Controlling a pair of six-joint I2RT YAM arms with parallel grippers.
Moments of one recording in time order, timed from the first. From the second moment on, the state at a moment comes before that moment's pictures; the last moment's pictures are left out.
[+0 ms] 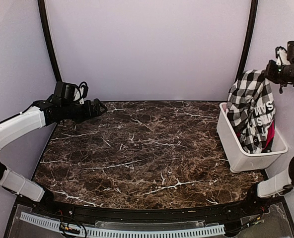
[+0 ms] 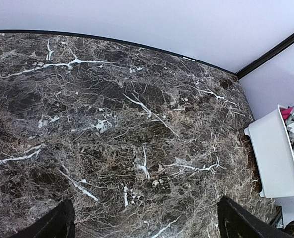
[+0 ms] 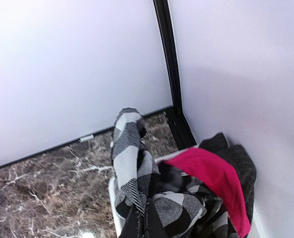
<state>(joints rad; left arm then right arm) -0.38 1.33 1.07 -0.35 0.19 -0.50 -0.22 1.30 1.74 -0.95 -0.12 0.20</state>
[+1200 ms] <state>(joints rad) -0.52 1.39 1.27 0.02 0.48 -0.49 0.31 1.70 2.45 -0.50 -0.71 0.67</state>
